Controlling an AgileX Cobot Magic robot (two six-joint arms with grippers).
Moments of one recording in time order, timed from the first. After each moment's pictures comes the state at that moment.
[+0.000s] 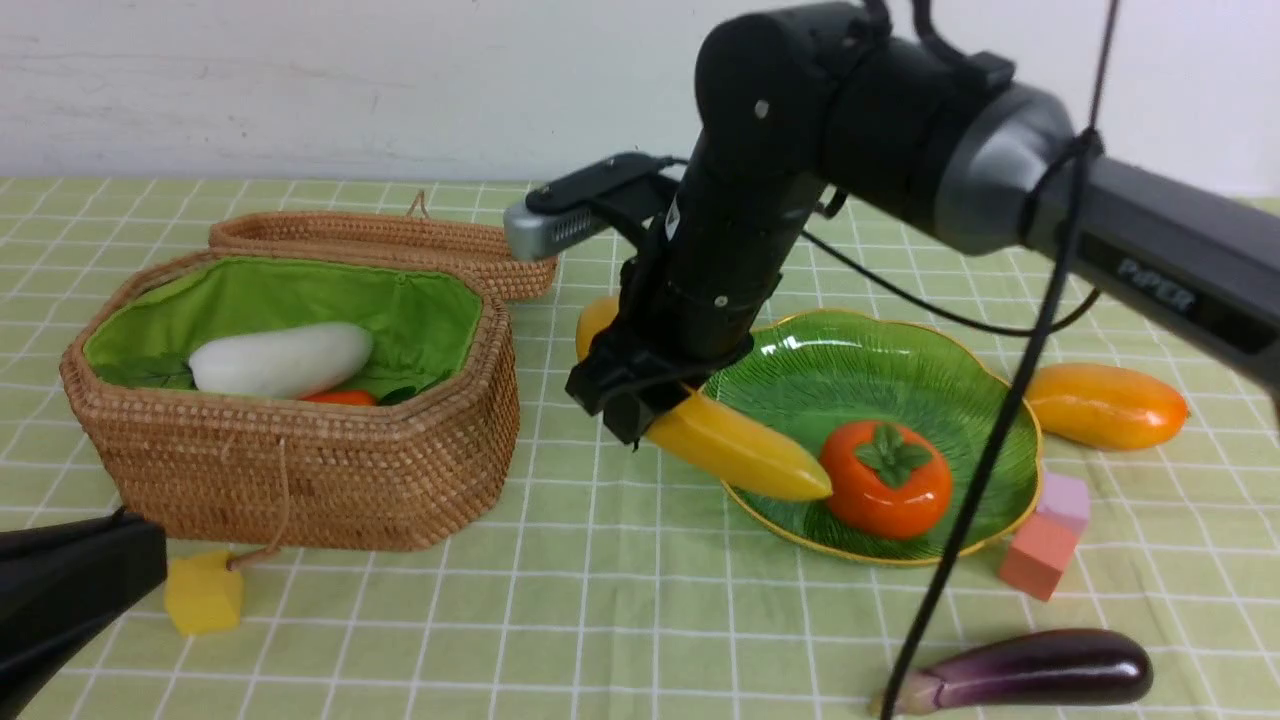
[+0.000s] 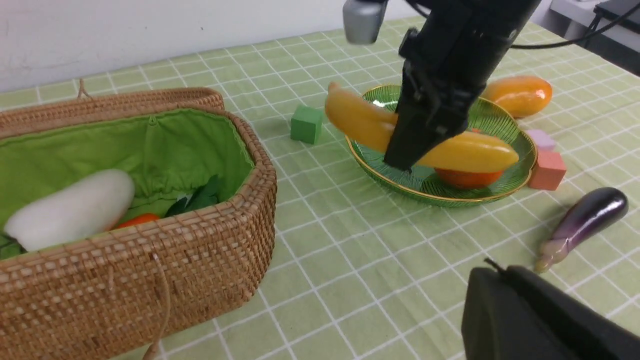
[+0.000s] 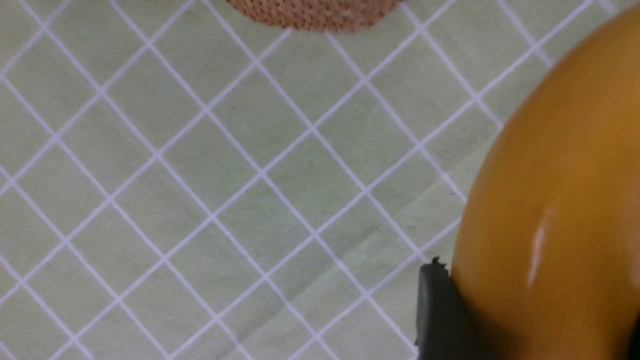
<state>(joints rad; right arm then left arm) 0.63 2.04 -2.03 0.17 1.23 -0.15 -0.61 0.43 -0.59 0.08 0.51 -0.17</state>
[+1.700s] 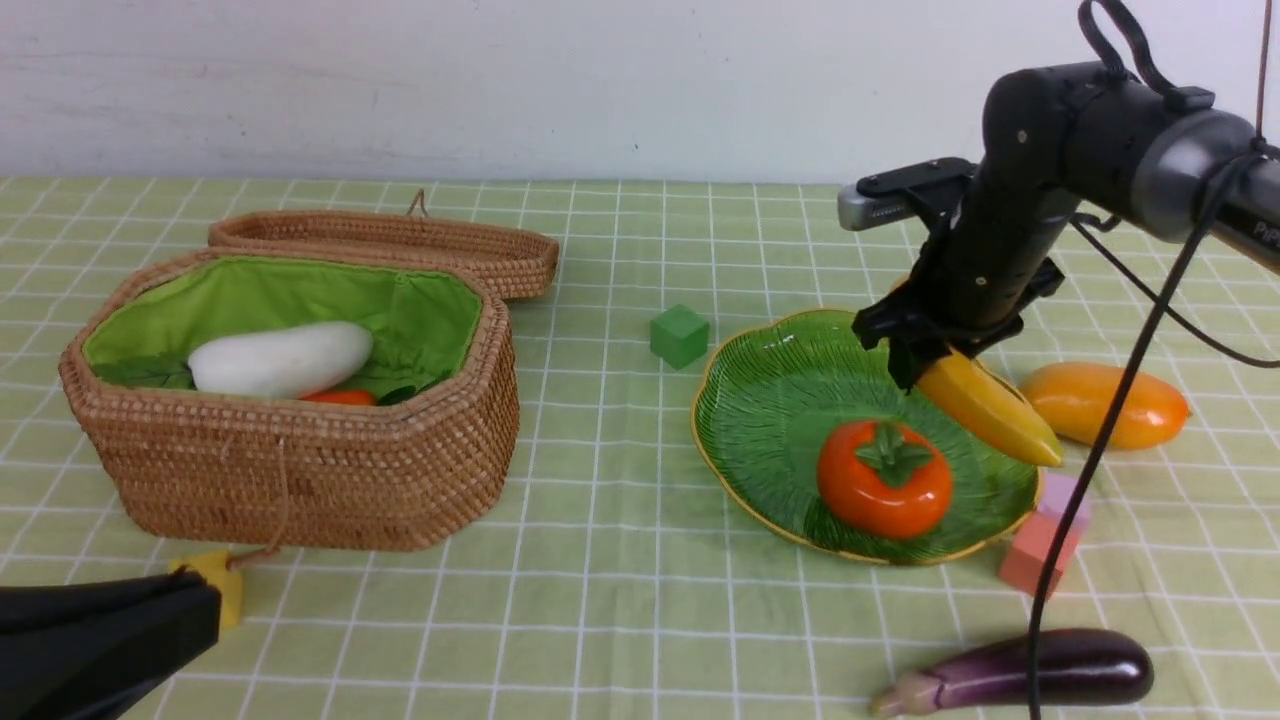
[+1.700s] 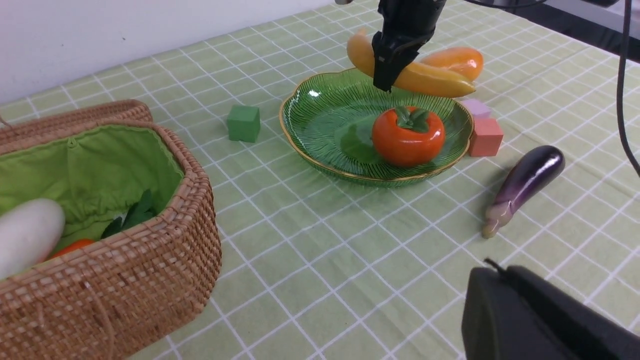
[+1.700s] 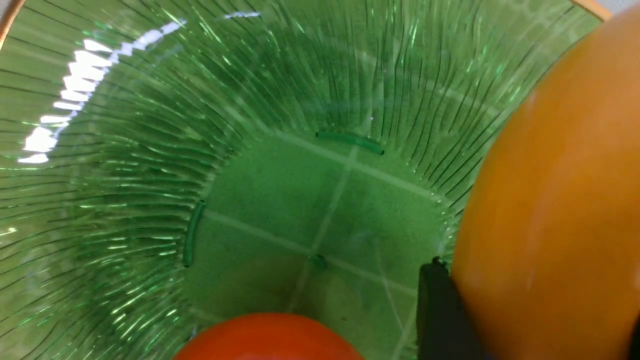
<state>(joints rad) 0.22 2.18 -1.94 0.05 1.07 -0.09 -0.61 0.43 -0.59 -0.15 0.53 0.12</state>
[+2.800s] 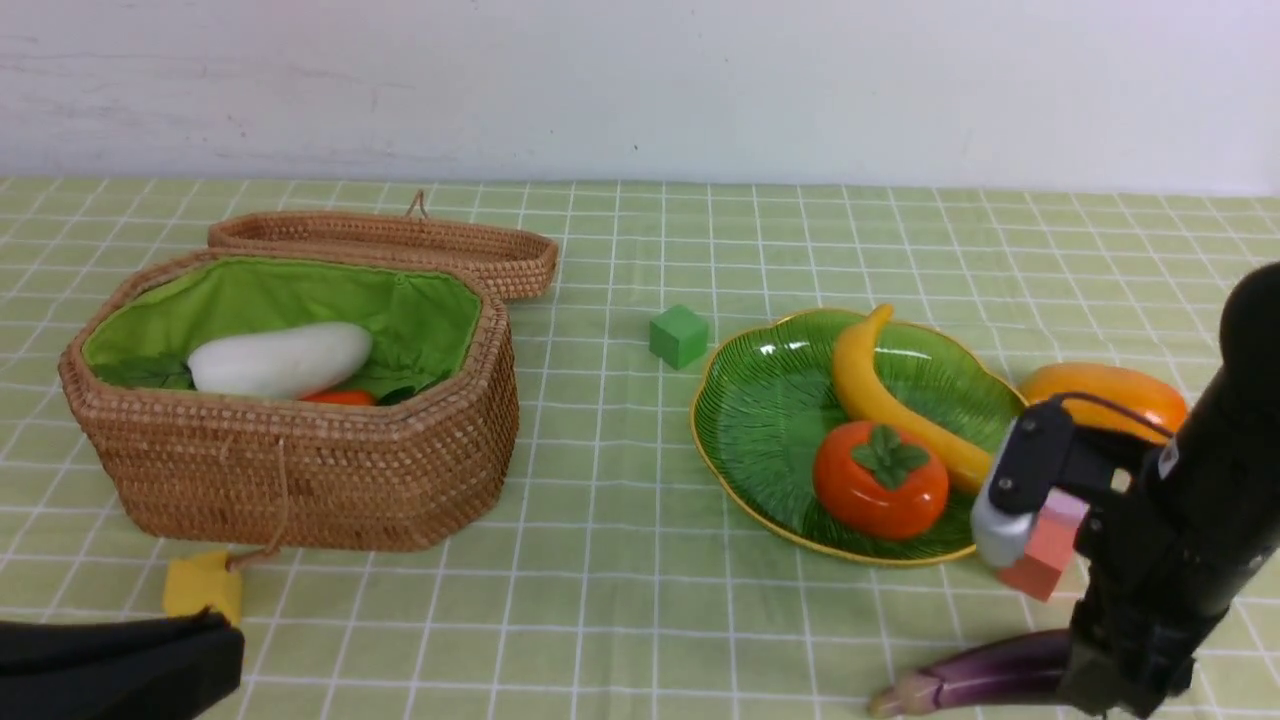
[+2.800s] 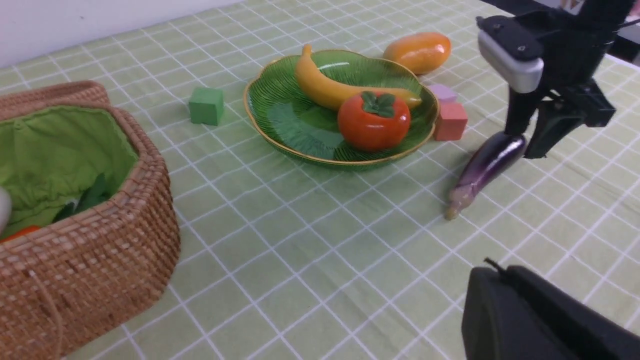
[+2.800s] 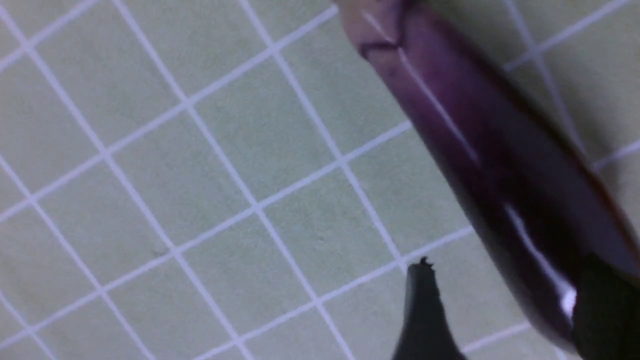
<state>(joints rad) 0.22 1.58 -0.97 0.18 0.95 -0.86 -0.61 0.43 -0.59 -0.26 0.58 0.19</state>
